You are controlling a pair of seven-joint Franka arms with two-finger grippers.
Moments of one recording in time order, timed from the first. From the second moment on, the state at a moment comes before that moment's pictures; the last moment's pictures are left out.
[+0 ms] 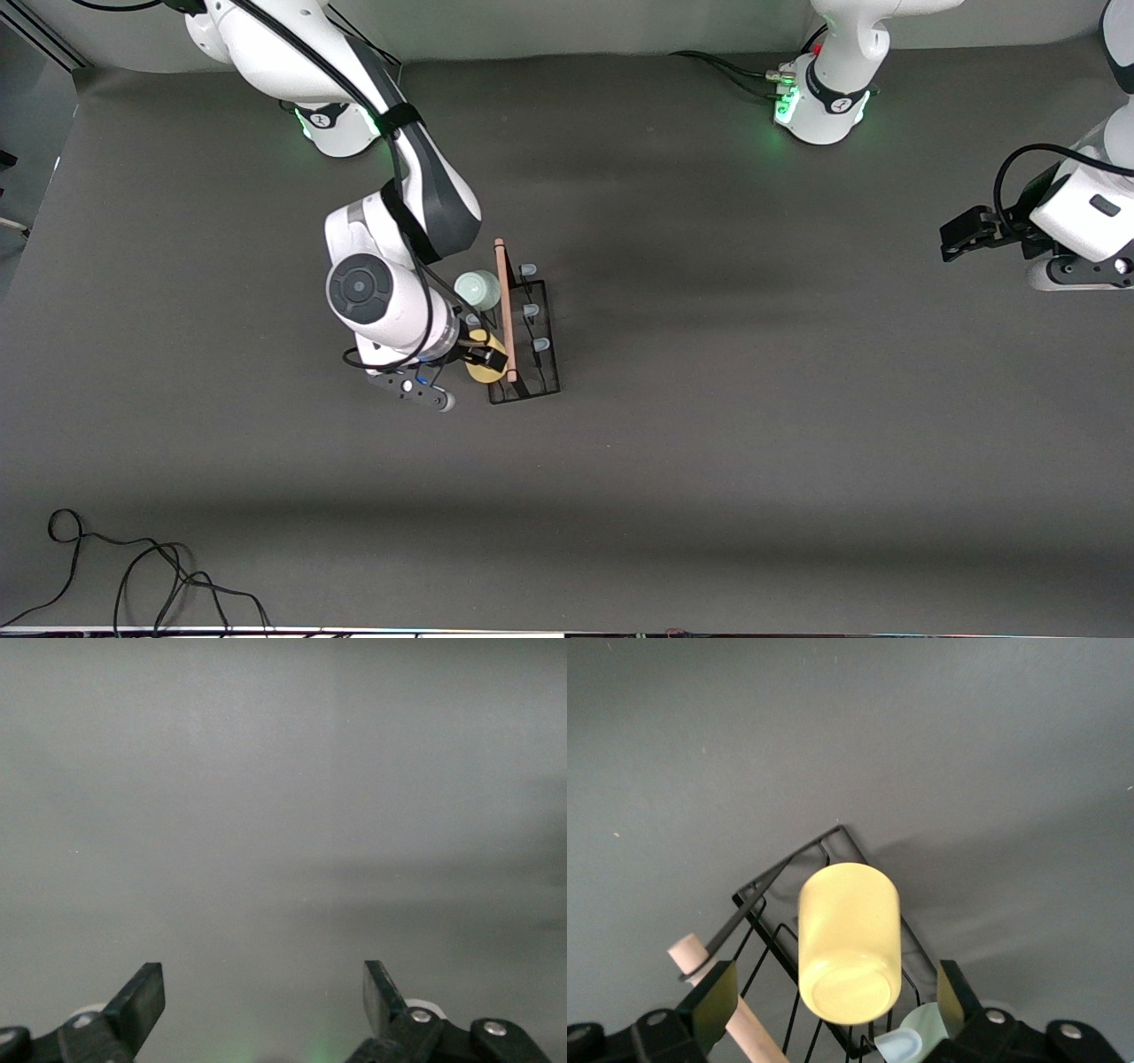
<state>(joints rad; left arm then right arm) 0.03 -0.01 -0.10 -1.67 0.02 1.59 -0.07 0.73 0.53 -0.31 -1.54 0.30 2.00 0.75</state>
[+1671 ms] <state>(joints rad) 0.03 -0.01 -0.10 -1.67 0.02 1.59 -0.07 0.73 0.16 -0.76 -1.47 0.10 1.47 0.20</state>
